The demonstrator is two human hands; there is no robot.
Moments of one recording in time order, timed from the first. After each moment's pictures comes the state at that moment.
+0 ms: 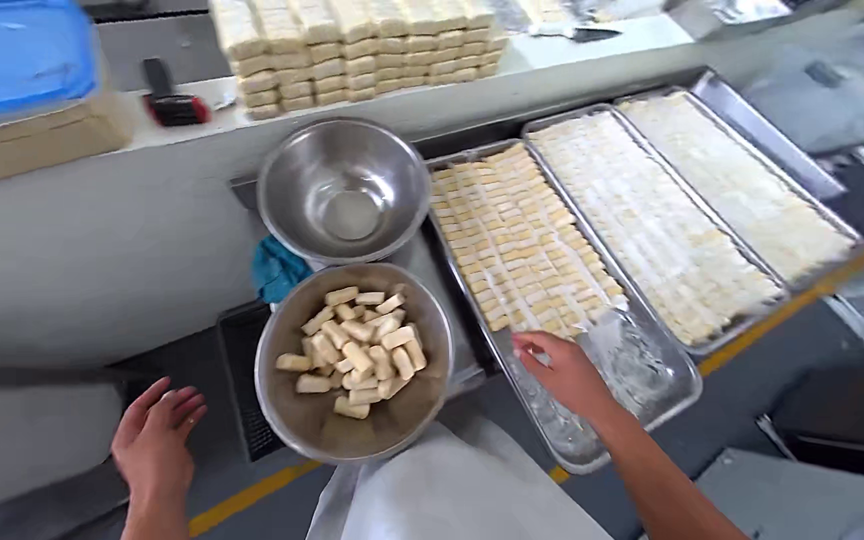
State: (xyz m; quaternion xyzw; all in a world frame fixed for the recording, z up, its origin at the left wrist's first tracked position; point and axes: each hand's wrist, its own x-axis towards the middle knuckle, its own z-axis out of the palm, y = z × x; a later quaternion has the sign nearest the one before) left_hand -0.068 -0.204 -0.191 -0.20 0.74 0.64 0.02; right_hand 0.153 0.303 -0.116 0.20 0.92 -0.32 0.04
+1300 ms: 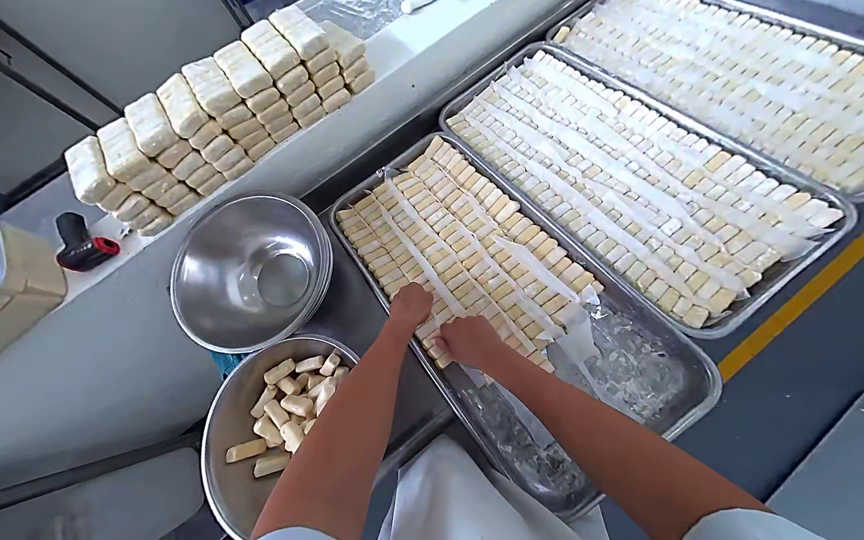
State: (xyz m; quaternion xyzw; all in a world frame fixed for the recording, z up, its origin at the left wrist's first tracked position) left_hand -0.092 0.331 -0.201 0.22 0.88 0.05 0.42; right_hand 0.053 0.390 -0.200 0.13 0.93 -0.23 0.27
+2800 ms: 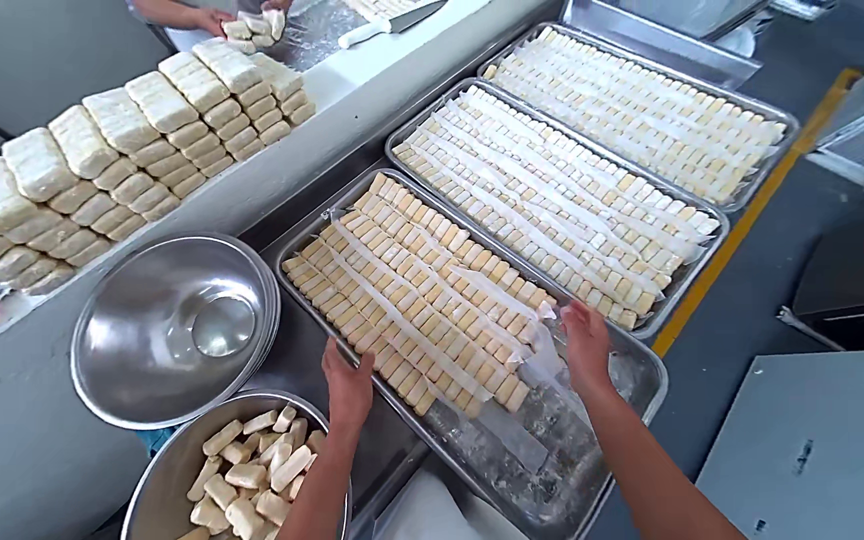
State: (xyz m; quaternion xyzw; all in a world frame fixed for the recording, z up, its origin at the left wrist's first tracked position) left_hand -0.043 0.255 -0.178 0.08 0.86 0.44 0.25; right_hand 0.211 0.512 -0.199 0.57 0.57 -0.50 -0.30
